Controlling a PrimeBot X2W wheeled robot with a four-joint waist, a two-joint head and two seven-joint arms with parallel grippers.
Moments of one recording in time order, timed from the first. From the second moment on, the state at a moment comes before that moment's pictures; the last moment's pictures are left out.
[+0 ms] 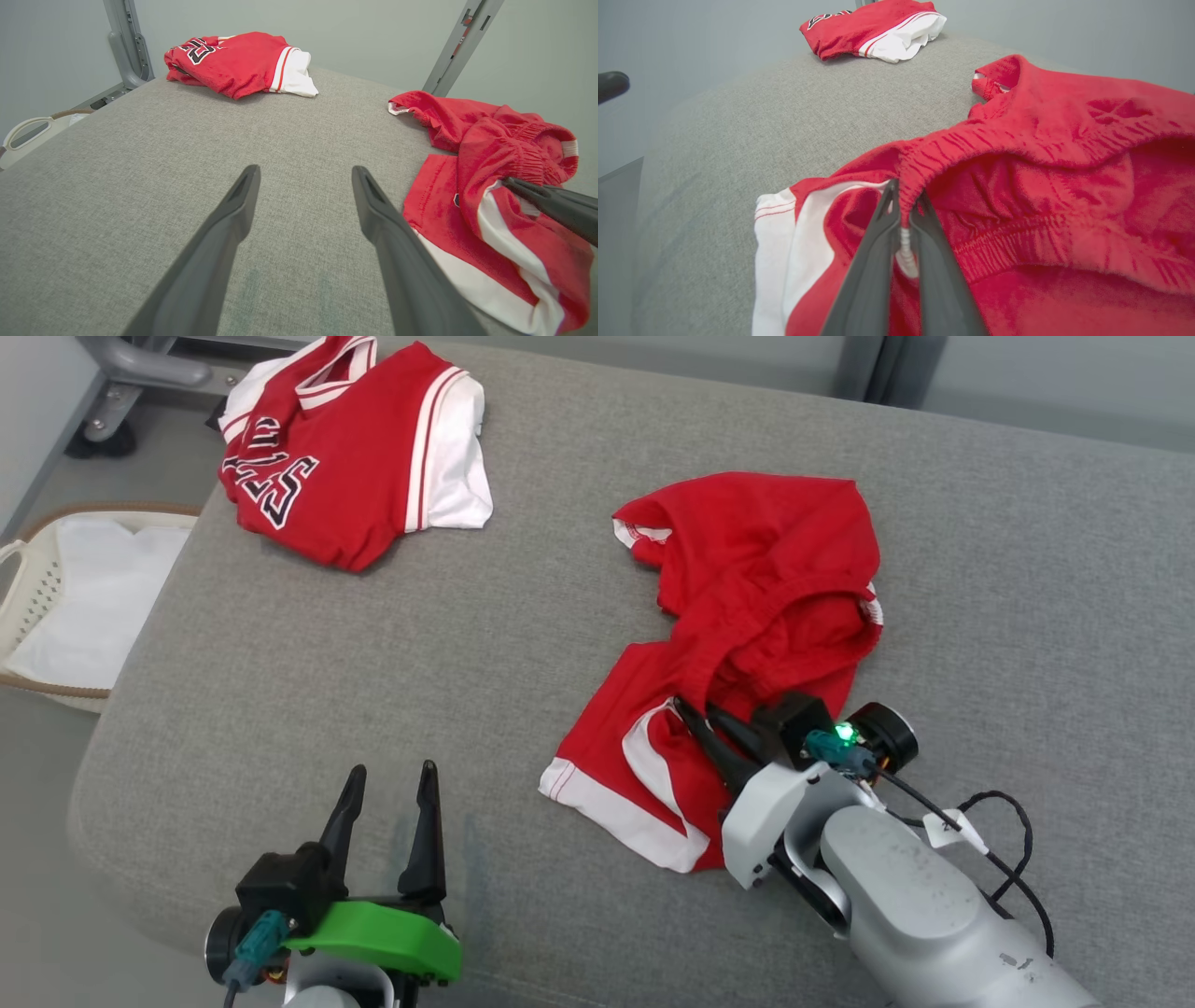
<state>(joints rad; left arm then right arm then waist) -0.08 0.05 -0.21 0.26 -0.35 -0.07 -0.26 -0.60 -0.05 0.59 0.75 0.28 0.13 -0.26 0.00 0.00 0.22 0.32</state>
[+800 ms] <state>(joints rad) -0.08 0.05 -0.20 0.25 -0.31 -0.08 -0.26 -0.31 -0.05 0.08 0.52 0.06 0.13 -0.26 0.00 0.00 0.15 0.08</state>
